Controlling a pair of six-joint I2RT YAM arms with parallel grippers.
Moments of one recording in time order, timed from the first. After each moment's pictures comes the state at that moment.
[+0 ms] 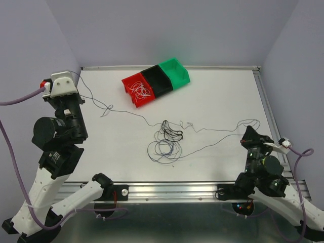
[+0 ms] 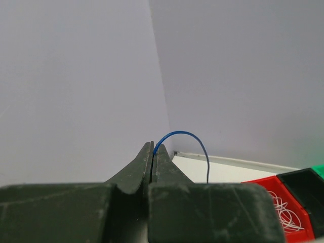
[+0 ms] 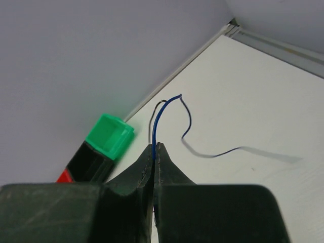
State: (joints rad) left arm -0.61 0.75 1.24 0.00 -0.87 0.54; right arm 0.94 0.04 0.35 -0.05 1.24 0.45
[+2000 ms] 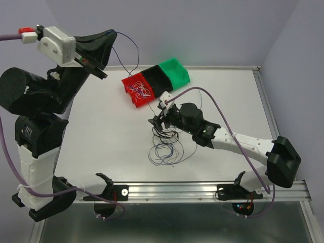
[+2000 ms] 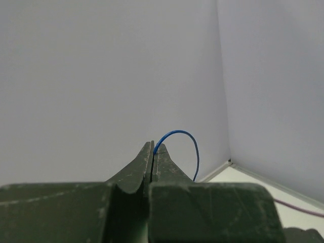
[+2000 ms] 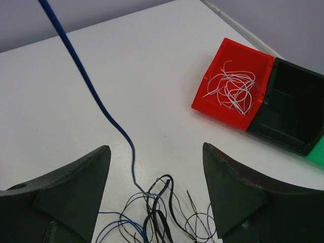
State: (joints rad) left arm -0.61 1.18 2.11 -0.45 0.13 0.15; right arm 0.94 1.43 1.02 0.30 -0.03 -0.10
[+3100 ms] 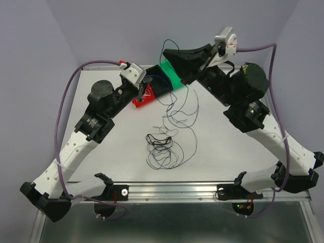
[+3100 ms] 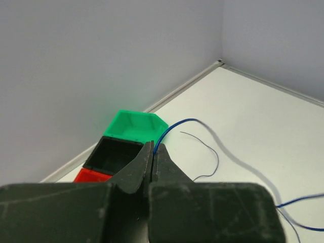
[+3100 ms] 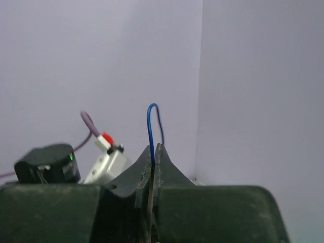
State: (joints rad) left arm -0.60 1.04 1.24 -0.10 0.11 0.16; right arm 0.94 1.34 1.72 0.09 -0.06 0.01
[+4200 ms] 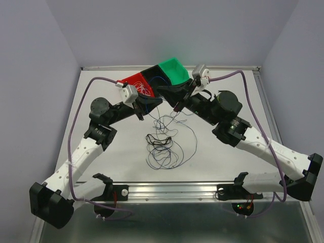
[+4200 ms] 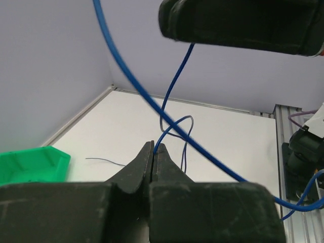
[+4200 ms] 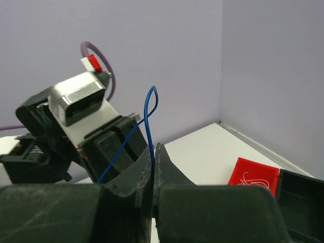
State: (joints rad) left arm -0.46 0.98 0.84 0.43 0.74 -0.14; right arm 0.94 1.21 1.26 0.28 -0.08 0.11
